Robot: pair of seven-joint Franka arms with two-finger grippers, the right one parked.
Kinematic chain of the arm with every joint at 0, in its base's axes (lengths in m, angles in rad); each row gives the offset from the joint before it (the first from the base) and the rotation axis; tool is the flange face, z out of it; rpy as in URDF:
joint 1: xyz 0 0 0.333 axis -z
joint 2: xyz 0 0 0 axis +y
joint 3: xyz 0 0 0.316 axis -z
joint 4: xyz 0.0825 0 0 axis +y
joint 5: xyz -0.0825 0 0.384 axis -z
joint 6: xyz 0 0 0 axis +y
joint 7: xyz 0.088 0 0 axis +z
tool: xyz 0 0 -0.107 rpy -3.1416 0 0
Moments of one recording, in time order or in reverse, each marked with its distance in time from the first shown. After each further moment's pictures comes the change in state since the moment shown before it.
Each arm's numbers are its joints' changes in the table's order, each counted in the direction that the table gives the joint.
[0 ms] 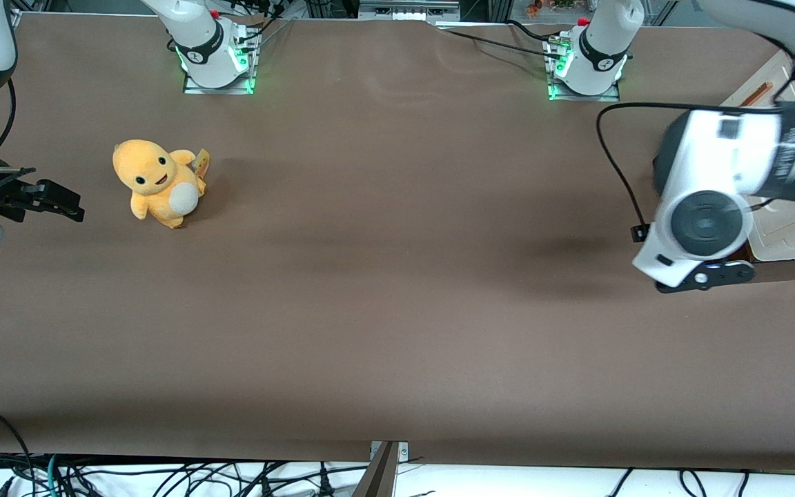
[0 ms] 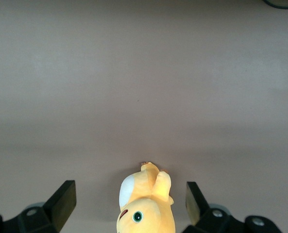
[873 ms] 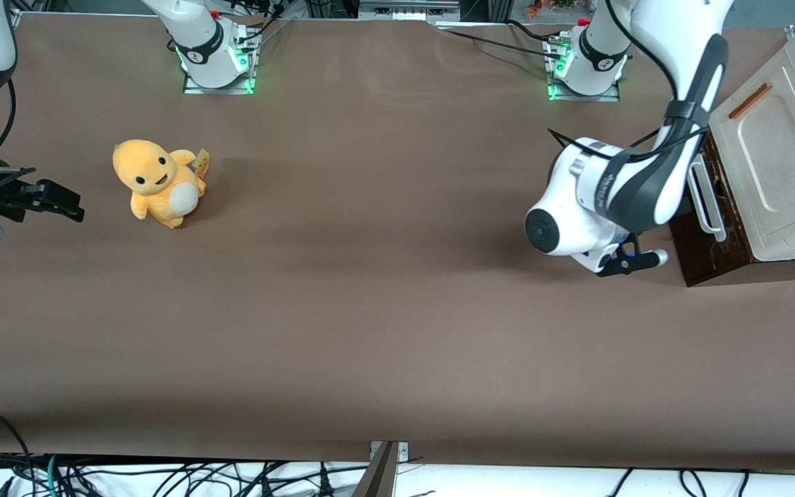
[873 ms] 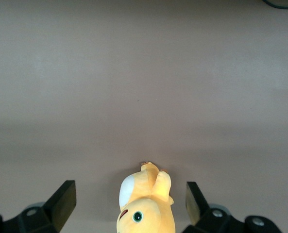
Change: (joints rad) arm 0.009 0.049 0.151 0.308 -0.348 0.044 0.302
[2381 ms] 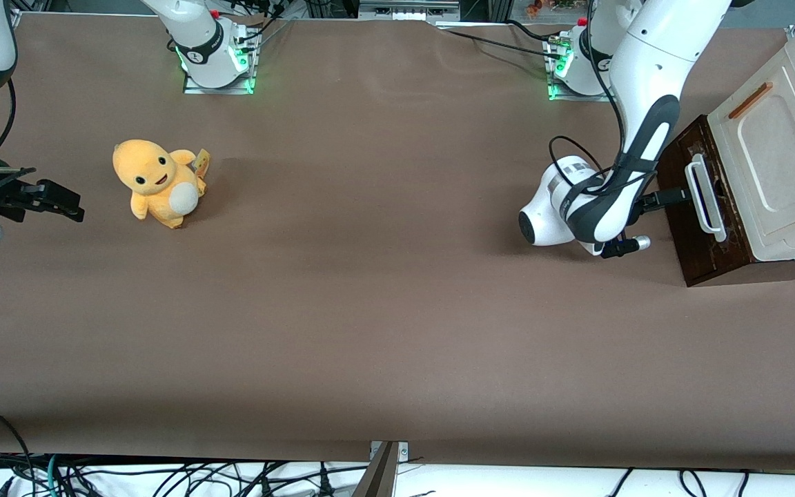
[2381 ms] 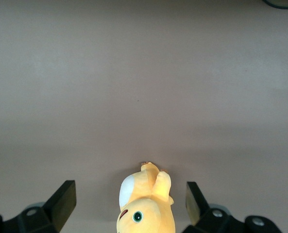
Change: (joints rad) arm -0.034 0.080 -0.005 0.296 -0.211 0.017 0.219
